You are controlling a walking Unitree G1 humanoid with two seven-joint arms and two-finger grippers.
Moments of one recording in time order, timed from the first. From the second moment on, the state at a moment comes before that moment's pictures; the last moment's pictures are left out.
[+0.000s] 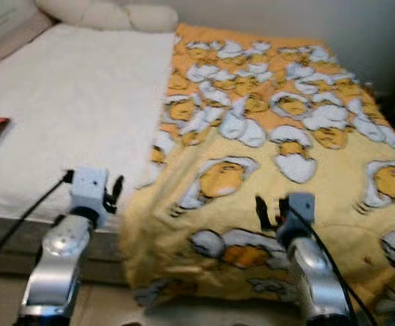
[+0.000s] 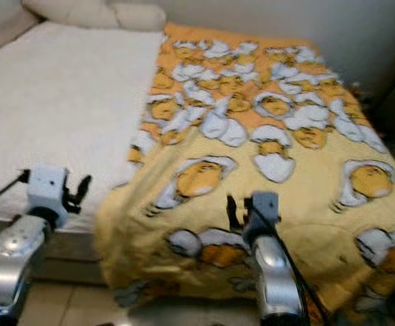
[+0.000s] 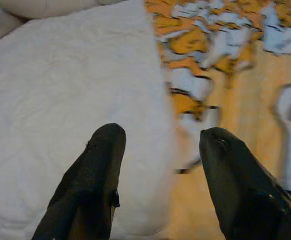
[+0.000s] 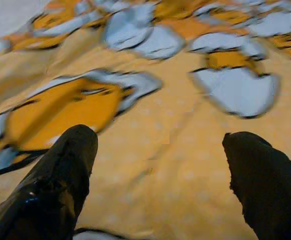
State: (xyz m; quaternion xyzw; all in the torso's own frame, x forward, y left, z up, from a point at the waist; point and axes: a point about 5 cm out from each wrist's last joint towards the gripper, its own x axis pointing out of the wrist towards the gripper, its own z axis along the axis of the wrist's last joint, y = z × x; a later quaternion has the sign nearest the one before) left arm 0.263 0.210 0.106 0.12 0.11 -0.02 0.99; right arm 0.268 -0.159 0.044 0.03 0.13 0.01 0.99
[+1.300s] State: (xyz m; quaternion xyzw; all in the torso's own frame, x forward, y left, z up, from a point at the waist) left arm 0.274 0.188 0.109 0.08 0.07 -0.06 0.99; right arm 0.270 -0.165 0.043 0.03 0.13 -0.01 0.99
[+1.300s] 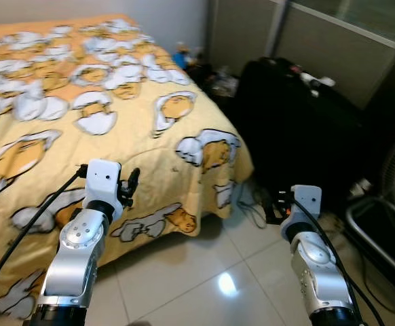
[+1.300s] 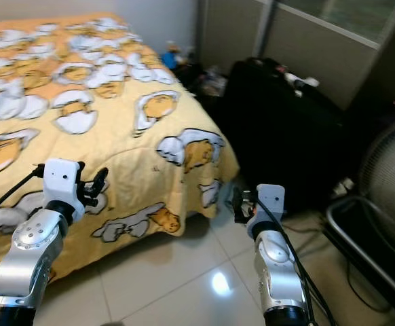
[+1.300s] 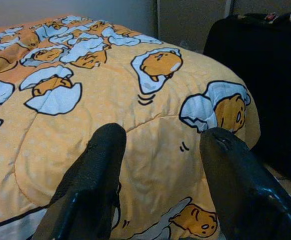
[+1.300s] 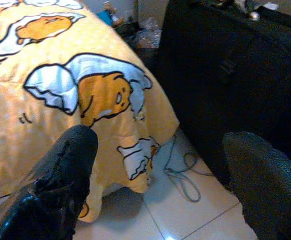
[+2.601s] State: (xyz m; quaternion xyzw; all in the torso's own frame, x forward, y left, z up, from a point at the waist) left arm 0.274 0.186 0.098 0.07 0.08 -0.09 0.99; right arm 0.289 -0.149 0.078 0.01 -0.01 0.02 1.00
